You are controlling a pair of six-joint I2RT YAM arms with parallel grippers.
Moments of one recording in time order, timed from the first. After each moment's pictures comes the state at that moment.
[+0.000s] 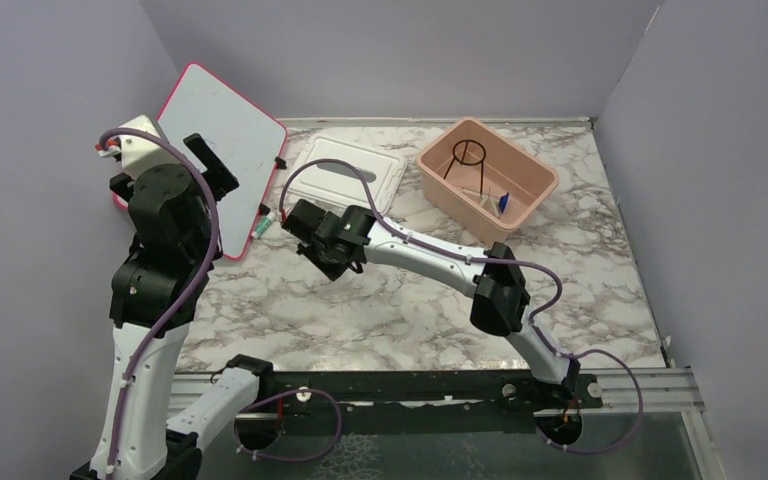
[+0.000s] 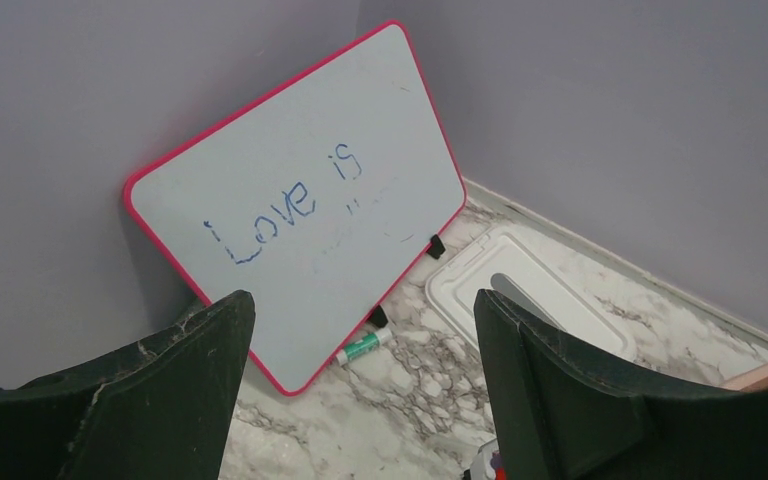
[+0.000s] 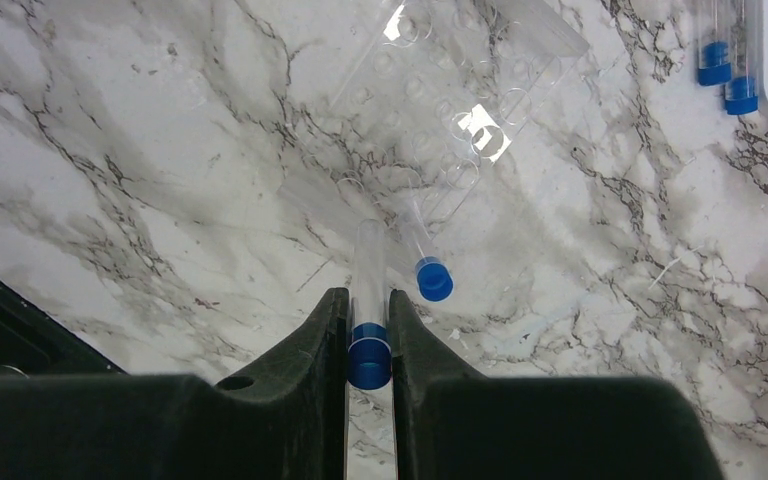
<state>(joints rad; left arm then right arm) -0.25 0.88 1.46 -0.71 -0.67 -0.30 1.15 2.25 2.17 -0.99 0.18 0.18</state>
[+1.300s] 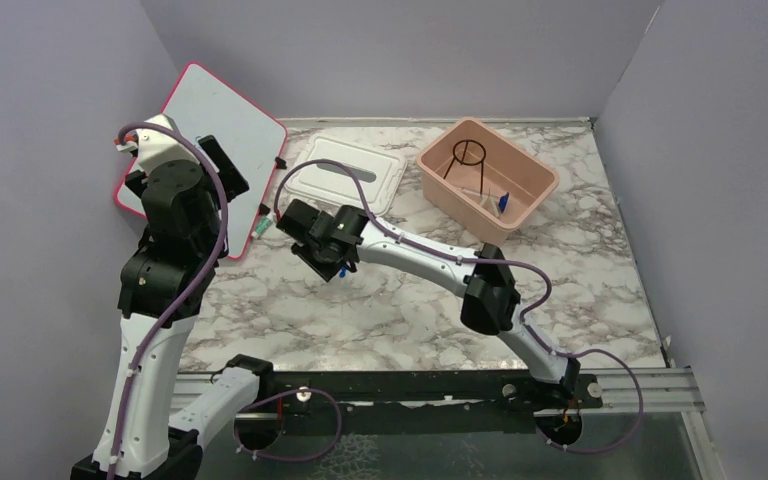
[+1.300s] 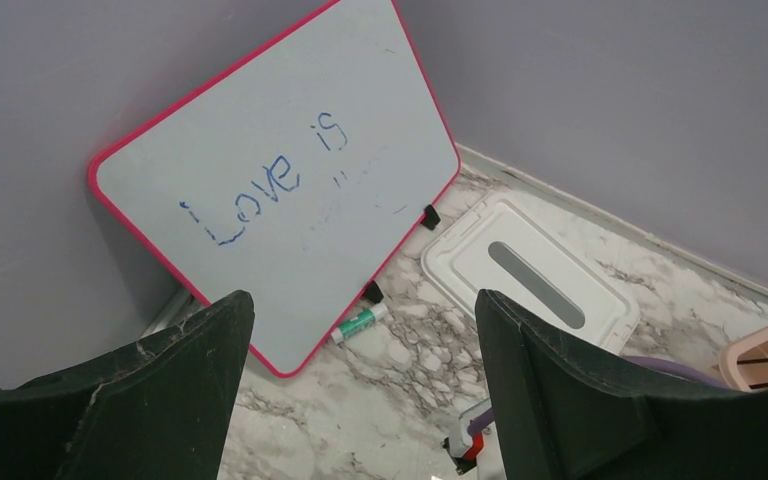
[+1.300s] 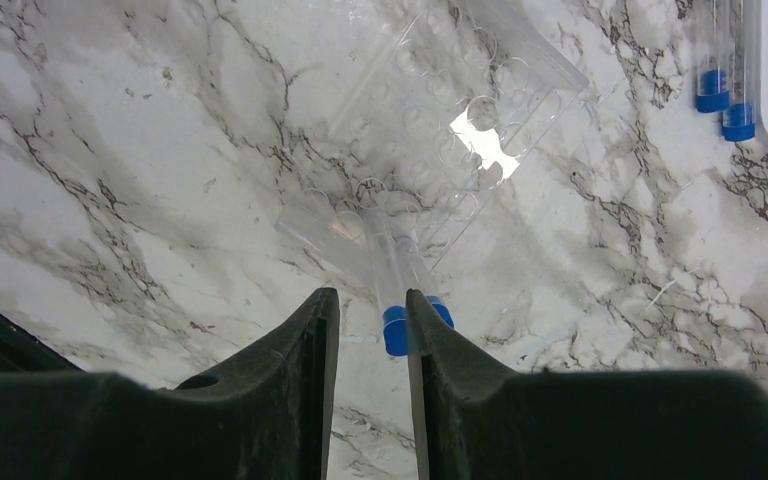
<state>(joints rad) -0.25 0.89 1.43 -0.73 -0.62 -0.31 1.15 2.33 2.28 -1.04 0.20 0.15</state>
